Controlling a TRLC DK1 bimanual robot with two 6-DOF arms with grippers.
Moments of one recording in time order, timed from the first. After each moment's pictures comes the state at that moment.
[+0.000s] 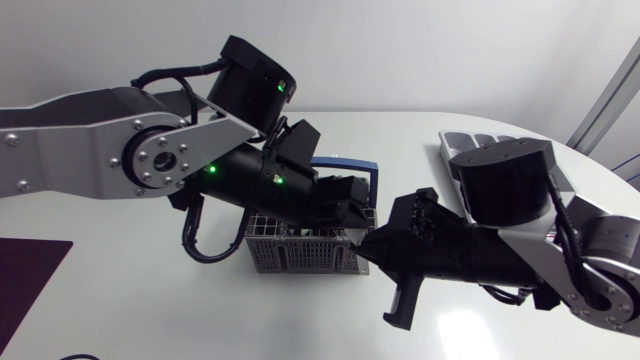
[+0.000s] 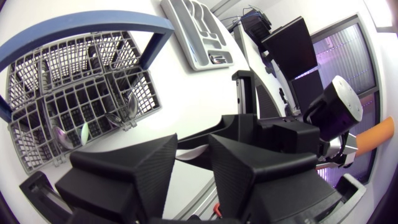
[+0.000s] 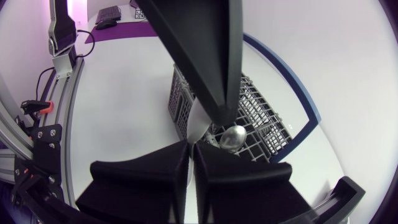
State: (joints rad) left arm -0.75 1.53 1.15 -0.42 0.49 -0.52; right arm 0.67 1.12 0.59 -0.14 -0.25 -0.47
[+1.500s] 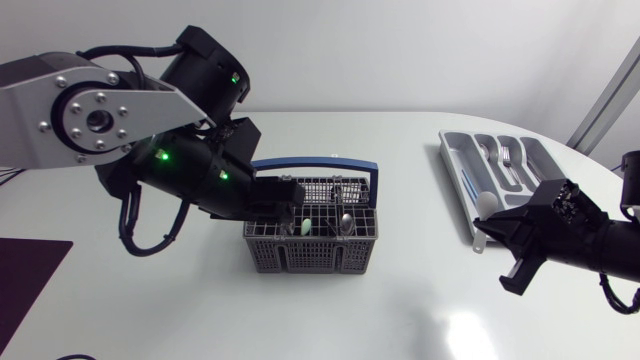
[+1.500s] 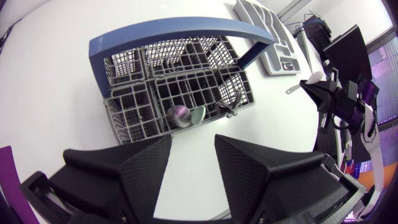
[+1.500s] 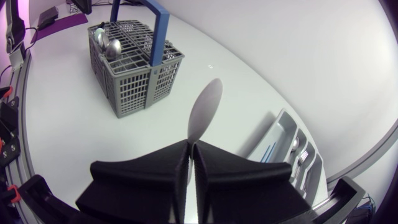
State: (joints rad) left arm -0.65 1.45 1.17 -0.76 0.16 -0.41; right arm -0.14 0.92 0.52 -0.35 -0.51 -0.82
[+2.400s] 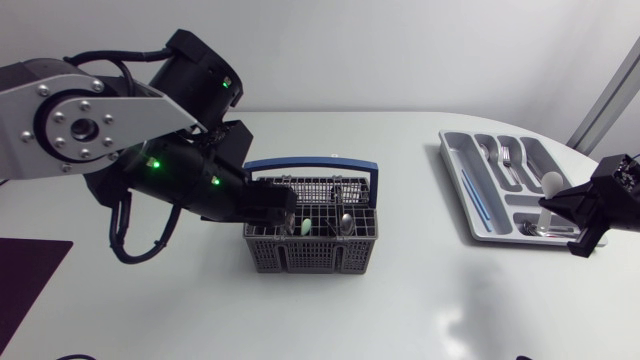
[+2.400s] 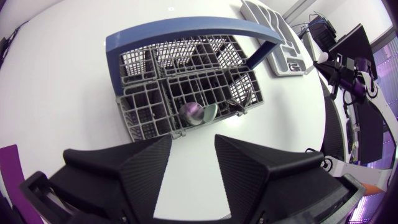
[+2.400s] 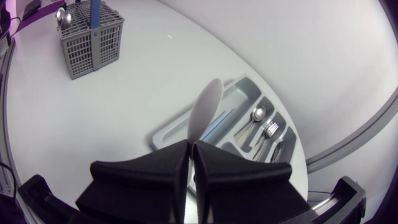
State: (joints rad) left arm -0.65 1.41 1.14 -0.76 0.11 -0.40; right arm -0.61 1.34 0.81 -0.43 -0.68 -1.24
